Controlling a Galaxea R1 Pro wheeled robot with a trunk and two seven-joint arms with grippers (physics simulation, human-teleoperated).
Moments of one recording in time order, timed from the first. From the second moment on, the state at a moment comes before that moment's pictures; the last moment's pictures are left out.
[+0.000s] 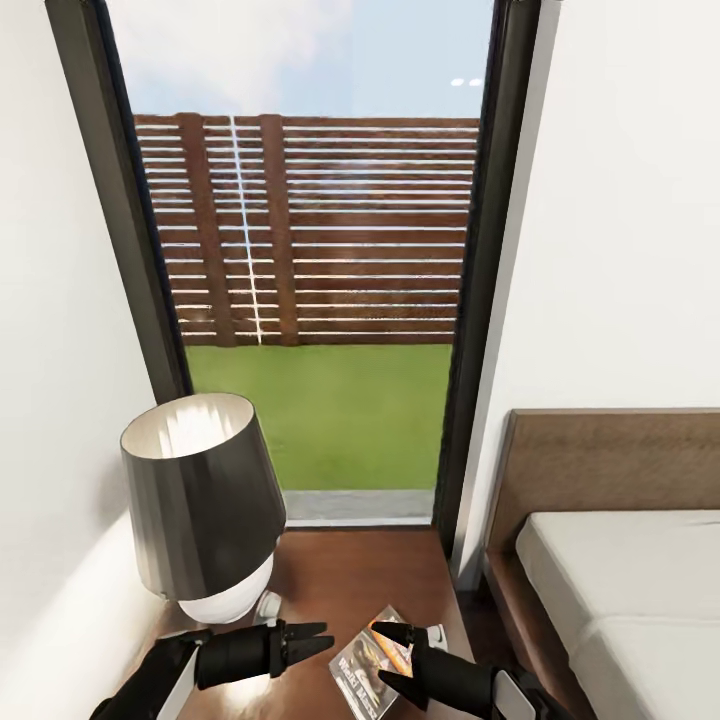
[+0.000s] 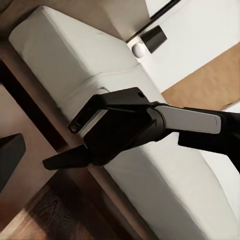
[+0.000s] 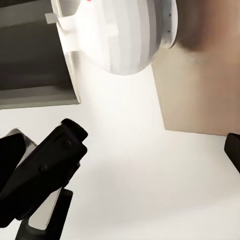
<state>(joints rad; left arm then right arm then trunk) -0.37 0.05 0.01 -0.71 0.15 0.40 -1.35 -0.48 0.04 -0.21 -0.28 -0.40 0.79 0.98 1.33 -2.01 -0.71</state>
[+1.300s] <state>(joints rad) -0.36 0.05 0.02 -0.56 0.15 0.28 -0.68 -0.48 -0.13 -0.21 -0.25 -0.26 0.46 0.97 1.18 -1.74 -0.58</state>
